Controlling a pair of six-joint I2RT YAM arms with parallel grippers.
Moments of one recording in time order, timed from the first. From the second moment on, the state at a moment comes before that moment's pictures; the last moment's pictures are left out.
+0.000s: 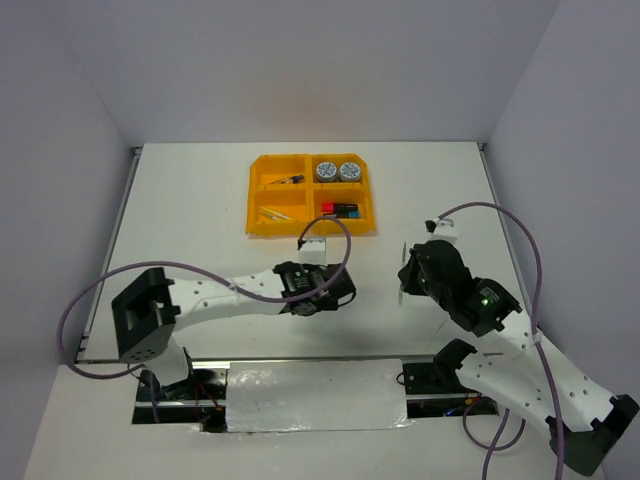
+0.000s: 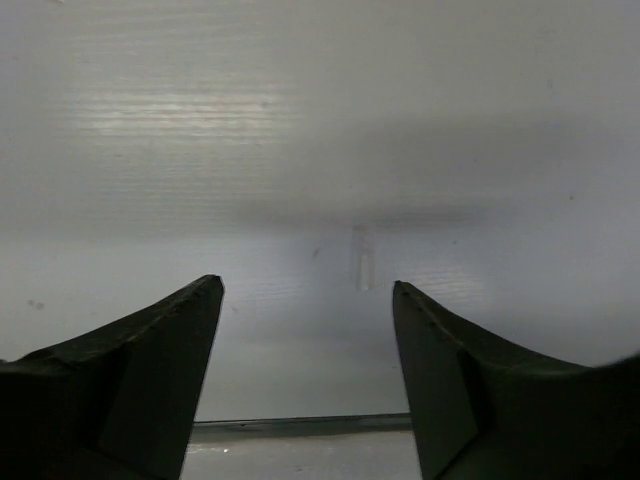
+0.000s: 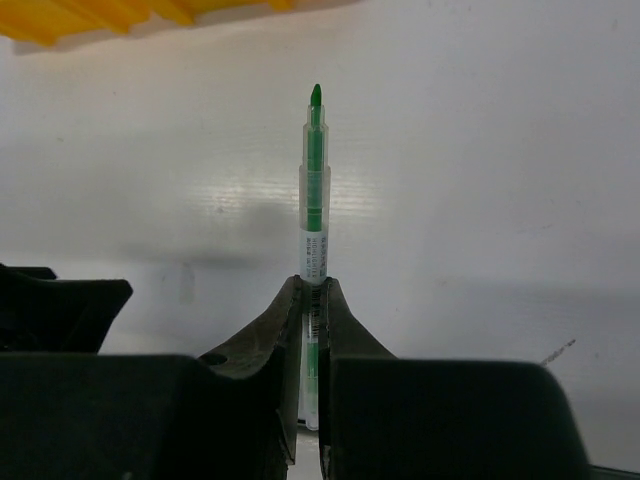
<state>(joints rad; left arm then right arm) -1.15 1.59 1.16 -0.79 -0.56 -1.09 0.64 0.68 0.76 -0.77 0.32 0.62</state>
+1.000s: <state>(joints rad) -1.15 1.90 1.25 -0.67 -0.46 -1.14 0.64 0.67 0.74 -0.77 0.25 0.59</state>
